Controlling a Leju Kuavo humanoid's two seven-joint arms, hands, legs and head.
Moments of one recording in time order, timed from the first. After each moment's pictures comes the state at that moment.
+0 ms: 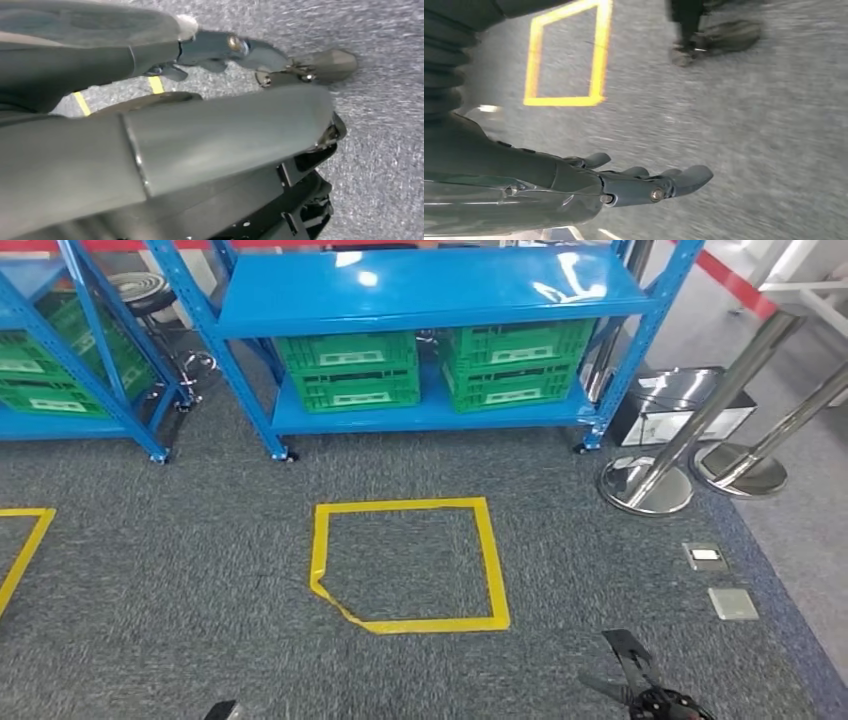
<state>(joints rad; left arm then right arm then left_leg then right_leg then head) -0.10 0.16 -0.92 -0.17 0.95 0.08 0.00 -0.06 -0.06 0.18 -0.17 0.02 -0.19 -0.04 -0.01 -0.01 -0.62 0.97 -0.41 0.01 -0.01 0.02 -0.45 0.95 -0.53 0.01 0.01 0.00</state>
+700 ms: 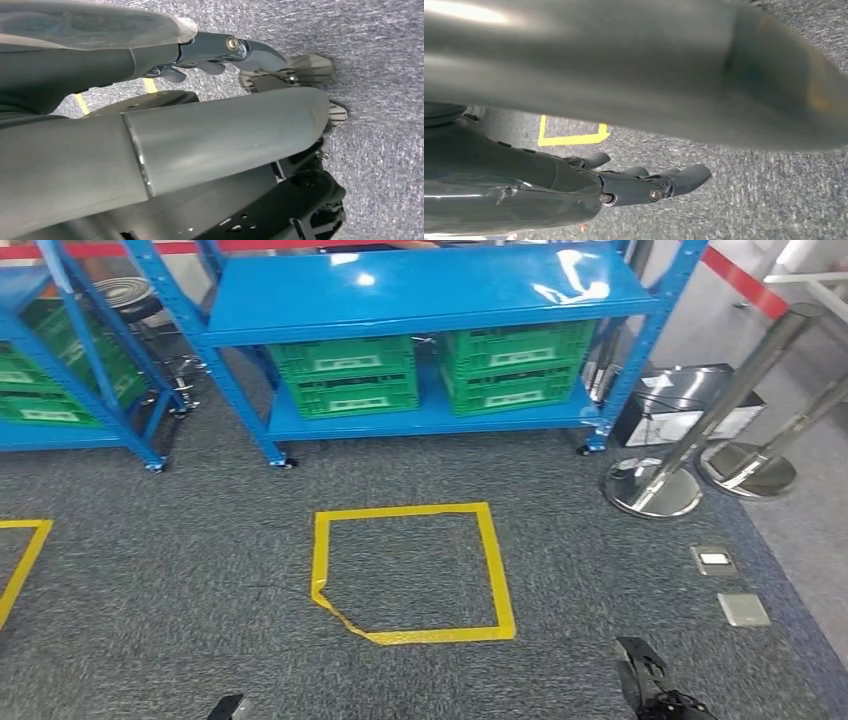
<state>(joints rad) -0.10 0.16 -0.92 -0.17 0.95 0.08 0.00 -0.06 -0.06 0.14 -0.17 -0.09 -0.14 0.01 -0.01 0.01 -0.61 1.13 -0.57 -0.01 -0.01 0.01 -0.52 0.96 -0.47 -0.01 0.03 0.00</state>
